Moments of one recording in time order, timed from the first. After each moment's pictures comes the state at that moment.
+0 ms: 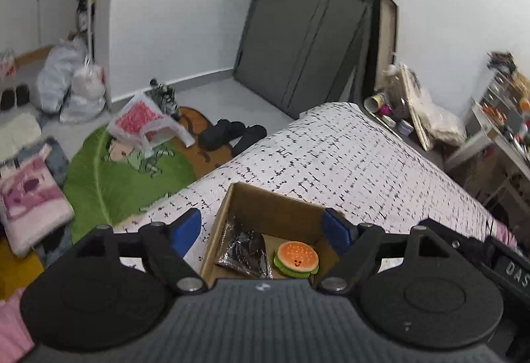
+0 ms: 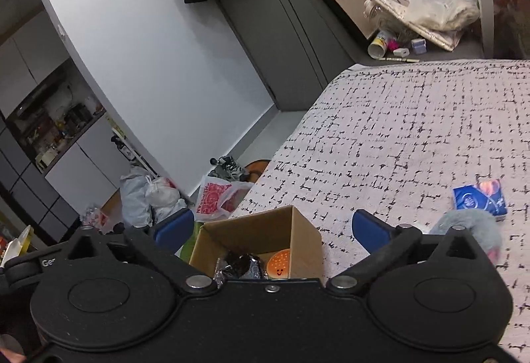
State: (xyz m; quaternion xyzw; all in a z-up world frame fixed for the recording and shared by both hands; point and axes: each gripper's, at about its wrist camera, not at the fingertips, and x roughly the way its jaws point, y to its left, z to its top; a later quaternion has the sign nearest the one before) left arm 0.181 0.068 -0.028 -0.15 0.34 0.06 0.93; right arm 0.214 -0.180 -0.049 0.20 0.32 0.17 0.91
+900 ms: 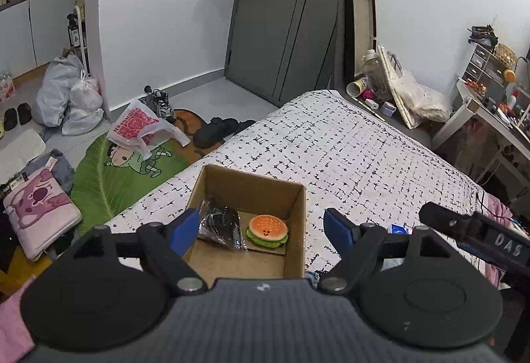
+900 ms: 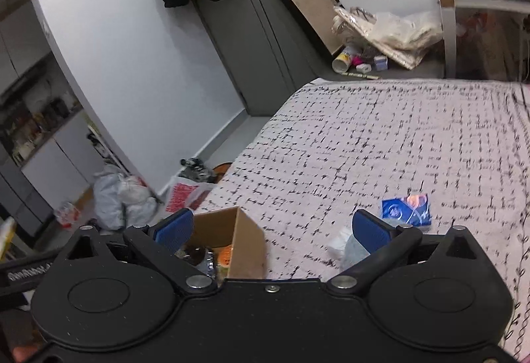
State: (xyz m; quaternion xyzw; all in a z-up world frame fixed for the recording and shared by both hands) left arm 0.145 0.007 0.000 -0.11 0.35 0.06 0.93; right arm 0.189 -0.238 -0.028 0.17 0.33 0.13 0.92
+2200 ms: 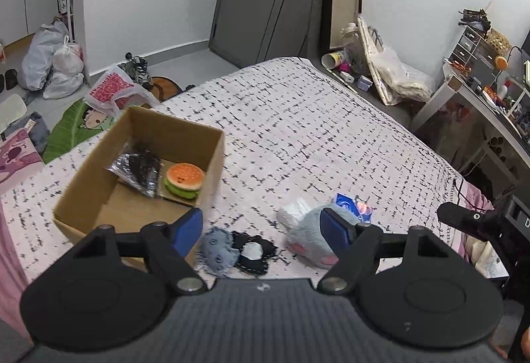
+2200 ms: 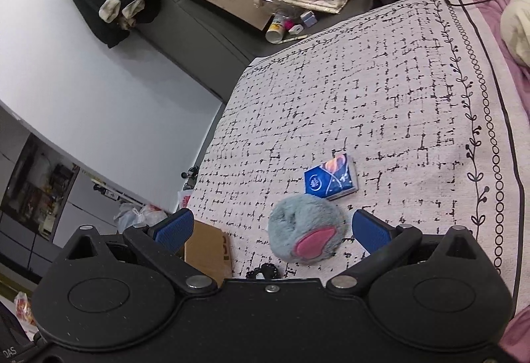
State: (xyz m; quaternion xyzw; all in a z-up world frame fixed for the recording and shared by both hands) left arm 0.154 -0.103 -0.037 -0.15 0.38 0.05 0.91; right arm 0.198 -0.385 -0.075 0.33 0.38 0.10 0.85
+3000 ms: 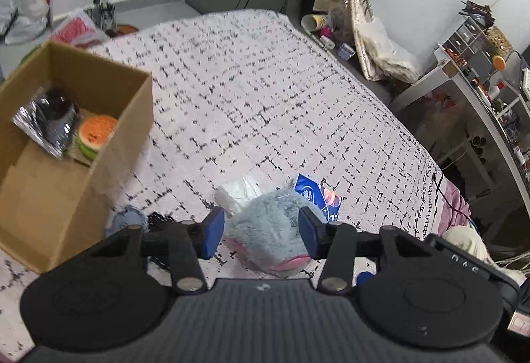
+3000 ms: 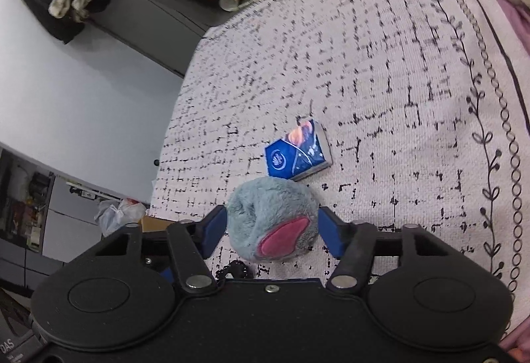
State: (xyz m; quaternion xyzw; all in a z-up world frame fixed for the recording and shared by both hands) left arm 0.224 -0.131 -0.102 -0.23 0.43 0.00 0.87; right arm 0.239 -0.379 -0.136 0.36 0.45 0.06 0.81
